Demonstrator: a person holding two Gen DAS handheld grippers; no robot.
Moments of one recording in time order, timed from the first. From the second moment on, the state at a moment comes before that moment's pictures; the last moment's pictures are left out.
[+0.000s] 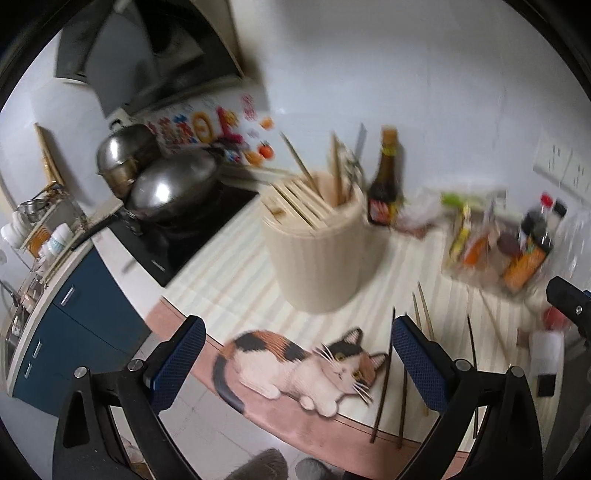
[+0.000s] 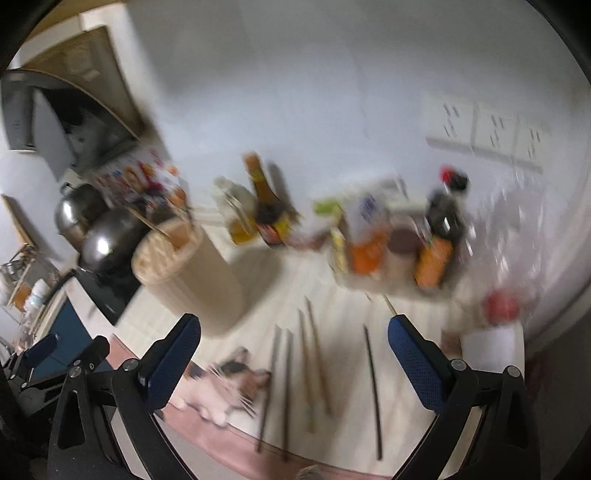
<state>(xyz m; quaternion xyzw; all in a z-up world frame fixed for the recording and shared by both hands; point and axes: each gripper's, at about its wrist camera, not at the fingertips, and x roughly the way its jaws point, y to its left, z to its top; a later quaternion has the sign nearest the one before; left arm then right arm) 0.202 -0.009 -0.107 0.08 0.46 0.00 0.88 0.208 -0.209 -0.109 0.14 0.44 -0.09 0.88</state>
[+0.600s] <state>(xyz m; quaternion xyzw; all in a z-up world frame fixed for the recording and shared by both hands) 0.267 -0.092 -0.330 0.14 0.67 -0.04 0.73 0.262 -0.301 -0.326 0.14 0.67 -0.07 0.73</state>
